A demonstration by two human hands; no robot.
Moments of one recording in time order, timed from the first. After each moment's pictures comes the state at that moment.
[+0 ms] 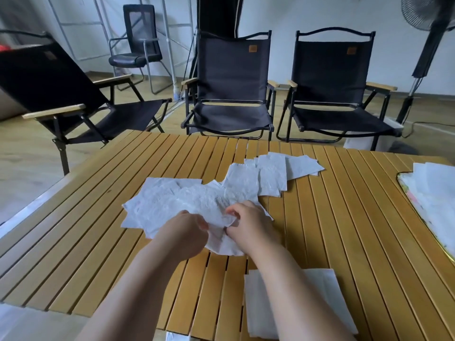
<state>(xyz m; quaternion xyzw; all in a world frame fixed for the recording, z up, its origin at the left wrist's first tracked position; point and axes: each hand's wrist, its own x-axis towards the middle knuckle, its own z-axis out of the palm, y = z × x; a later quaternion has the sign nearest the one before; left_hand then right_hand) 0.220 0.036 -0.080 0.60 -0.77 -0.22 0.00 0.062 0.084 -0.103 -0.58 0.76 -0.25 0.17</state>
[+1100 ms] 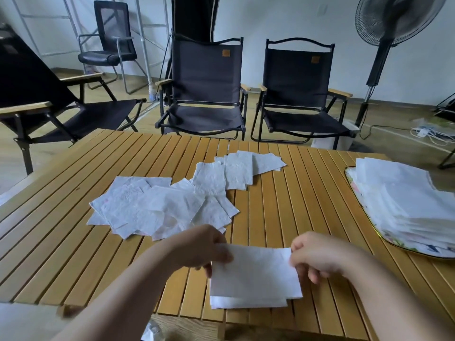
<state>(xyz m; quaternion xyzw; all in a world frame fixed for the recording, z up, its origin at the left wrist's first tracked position) 0.170 0.106 -0.057 0.39 -0.81 -0.43 -0.09 -0.060 0.232 -0.038 -0.42 0.81 -0.03 0.40</state>
